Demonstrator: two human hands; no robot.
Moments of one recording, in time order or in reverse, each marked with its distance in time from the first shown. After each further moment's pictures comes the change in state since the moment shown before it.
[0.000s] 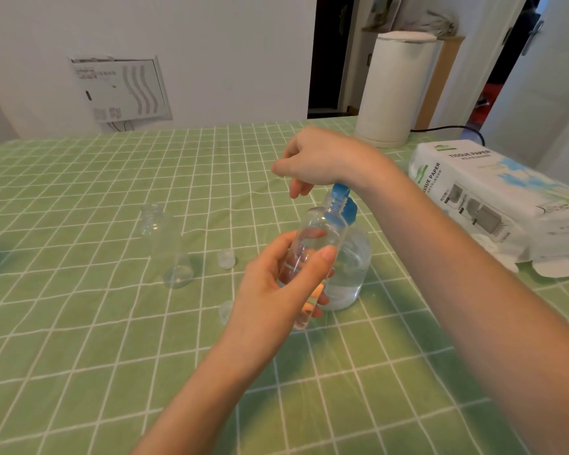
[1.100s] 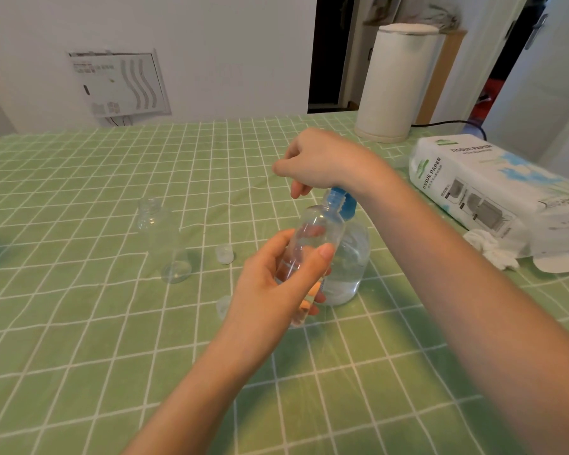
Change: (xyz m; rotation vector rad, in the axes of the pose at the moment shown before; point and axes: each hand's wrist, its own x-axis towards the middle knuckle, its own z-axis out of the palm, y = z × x) left_hand 0.001 -0.004 -0.001 0.014 0.004 -0.023; right_hand -0.003 0.005 0.009 0.015 0.033 0.017
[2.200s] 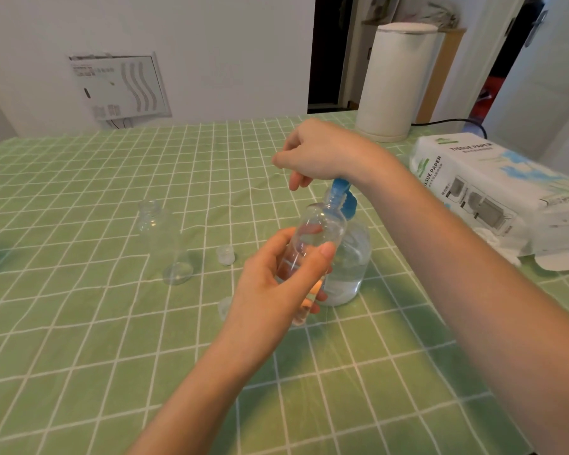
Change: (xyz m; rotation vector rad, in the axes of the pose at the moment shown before) left_hand 0.000 0.004 0.001 -0.004 -0.002 0.017; right_hand 0.003 -0.001 -0.007 0.018 0.006 -0.023
